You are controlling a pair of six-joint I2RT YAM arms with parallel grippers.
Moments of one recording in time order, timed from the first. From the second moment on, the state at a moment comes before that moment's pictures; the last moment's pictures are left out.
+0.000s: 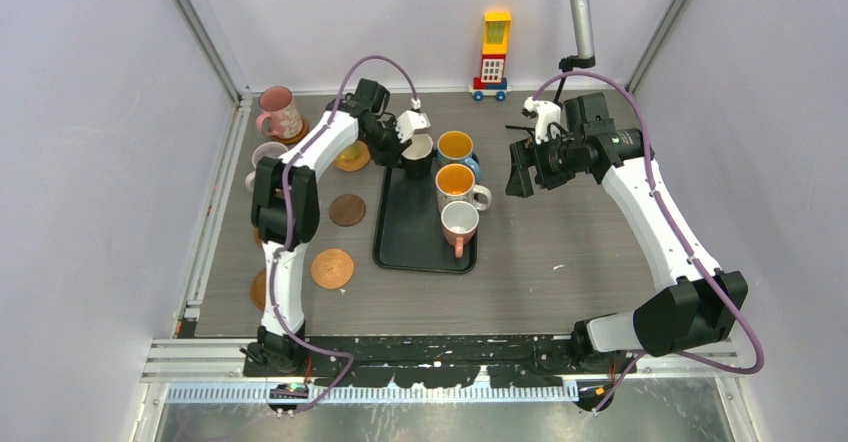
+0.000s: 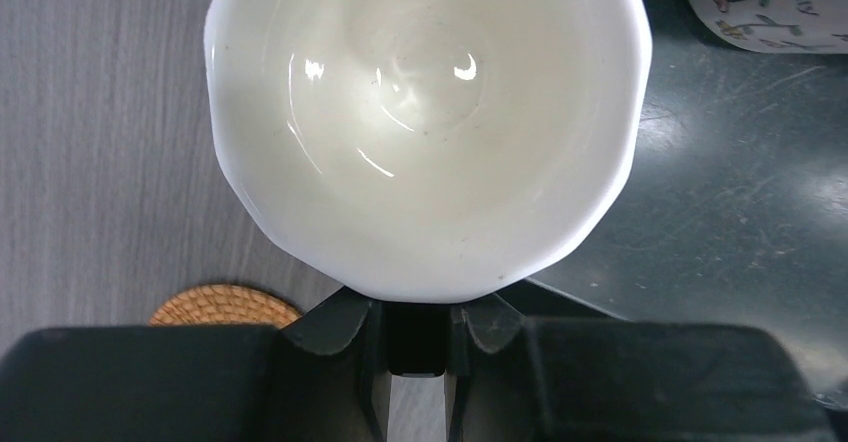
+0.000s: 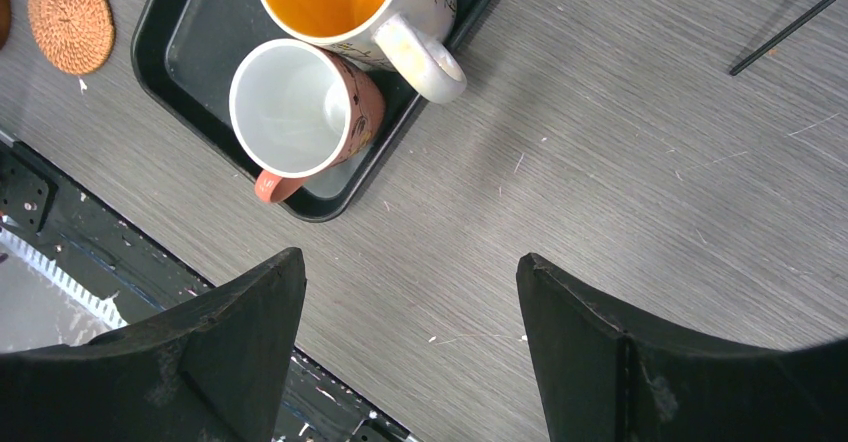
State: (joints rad) left arm -0.34 2.18 1.90 -0.81 0.43 0.85; right arm 0.20 1.37 1.38 -0.97 -0.40 -0.13
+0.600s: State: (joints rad) left arm -0.14 1.66 1.52 -0.76 0.56 0.70; right arm 0.20 1.37 1.35 -0.97 -0.41 -0.13
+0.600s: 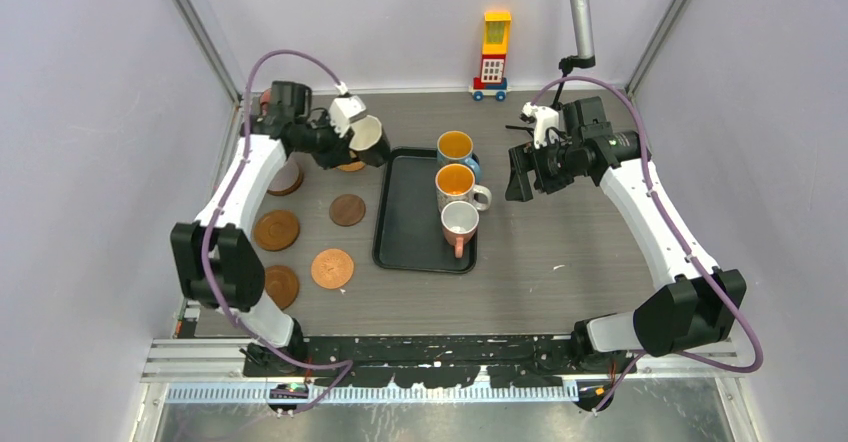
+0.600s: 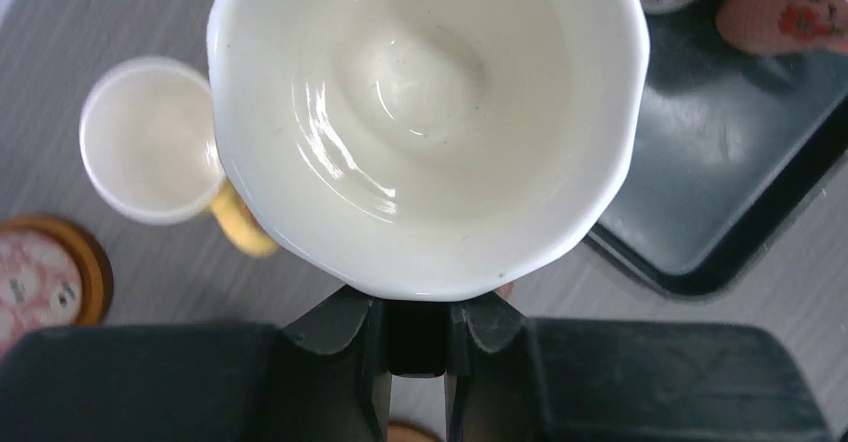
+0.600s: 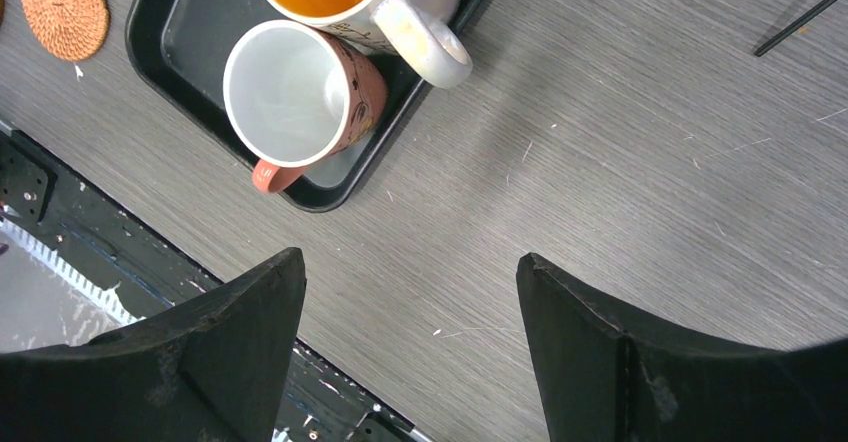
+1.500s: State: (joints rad) left arm -0.03 1.39 1.00 -0.66 0.38 0.70; right arm 0.20 1.37 1.35 -0.96 -0.43 -0.13
